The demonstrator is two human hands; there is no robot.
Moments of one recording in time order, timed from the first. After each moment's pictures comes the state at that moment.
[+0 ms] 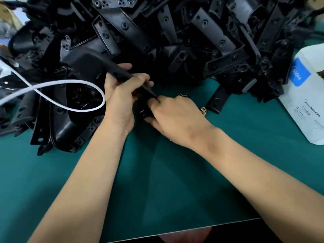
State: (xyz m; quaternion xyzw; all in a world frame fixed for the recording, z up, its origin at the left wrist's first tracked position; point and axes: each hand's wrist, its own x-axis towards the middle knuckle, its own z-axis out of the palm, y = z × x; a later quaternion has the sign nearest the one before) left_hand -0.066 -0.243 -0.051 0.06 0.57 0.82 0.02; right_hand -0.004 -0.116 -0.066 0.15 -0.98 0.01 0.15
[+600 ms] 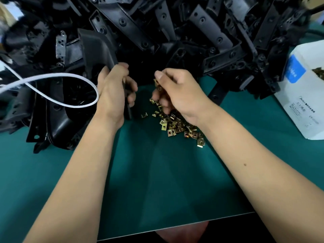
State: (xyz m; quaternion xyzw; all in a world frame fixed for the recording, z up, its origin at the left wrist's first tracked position) left_hand -0.077 -0.255 -0.048 0.01 0.67 0.74 0.02; right_hand -0.023 -0.101 -0.048 -0.03 -0.71 0.70 0.03
